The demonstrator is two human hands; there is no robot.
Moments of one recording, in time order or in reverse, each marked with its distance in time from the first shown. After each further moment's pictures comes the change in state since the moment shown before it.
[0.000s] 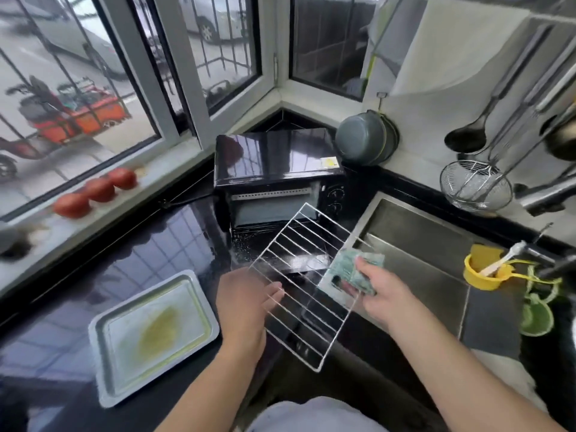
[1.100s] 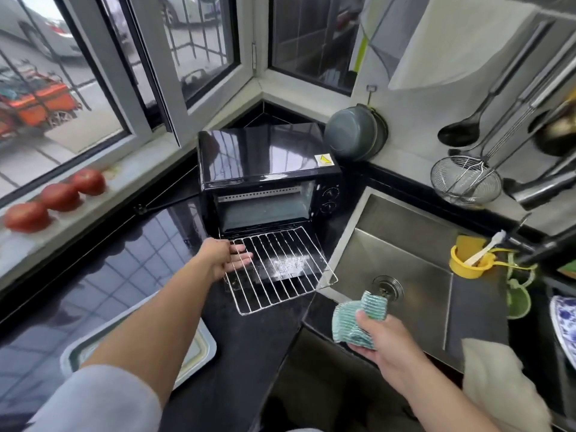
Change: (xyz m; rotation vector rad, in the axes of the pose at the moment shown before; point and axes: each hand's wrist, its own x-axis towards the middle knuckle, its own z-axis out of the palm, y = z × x) left_hand 0.218 0.022 0.016 0.468 -0.271 -0.338; right_hand -0.010 0.073 -0.031 -0.341 0.149 -0.056
